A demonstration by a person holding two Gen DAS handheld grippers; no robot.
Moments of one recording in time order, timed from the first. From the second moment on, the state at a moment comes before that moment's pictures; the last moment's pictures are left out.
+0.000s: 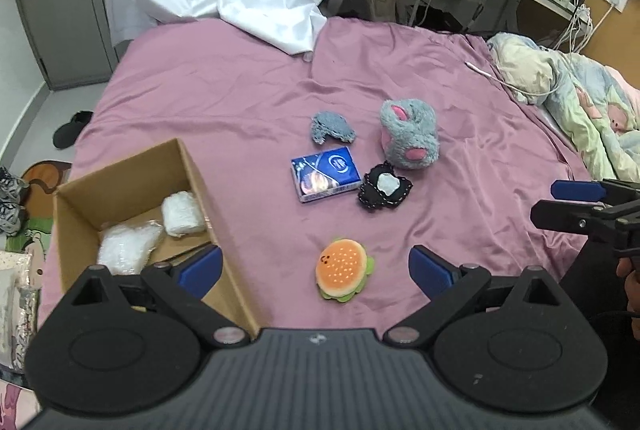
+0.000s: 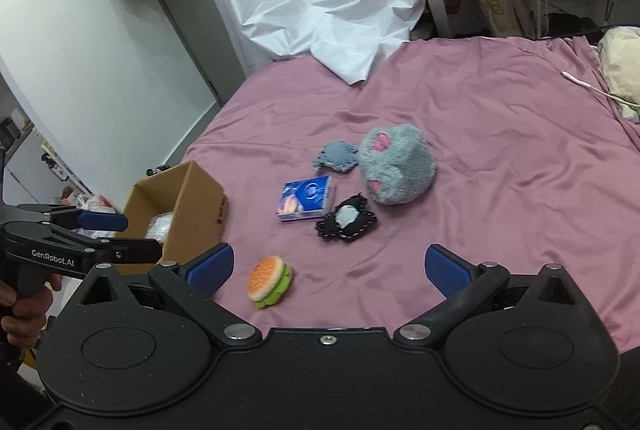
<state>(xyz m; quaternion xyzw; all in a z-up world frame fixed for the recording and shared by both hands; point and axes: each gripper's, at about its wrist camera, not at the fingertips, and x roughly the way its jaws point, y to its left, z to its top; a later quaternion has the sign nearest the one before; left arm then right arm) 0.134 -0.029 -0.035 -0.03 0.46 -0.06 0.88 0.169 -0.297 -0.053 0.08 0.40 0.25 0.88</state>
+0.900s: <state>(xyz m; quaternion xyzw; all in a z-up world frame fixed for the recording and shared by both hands) 0.215 -0.072 -0.128 0.01 0.58 -0.12 0.80 0.226 -0.281 -0.106 0.07 0.46 0.23 0.86</state>
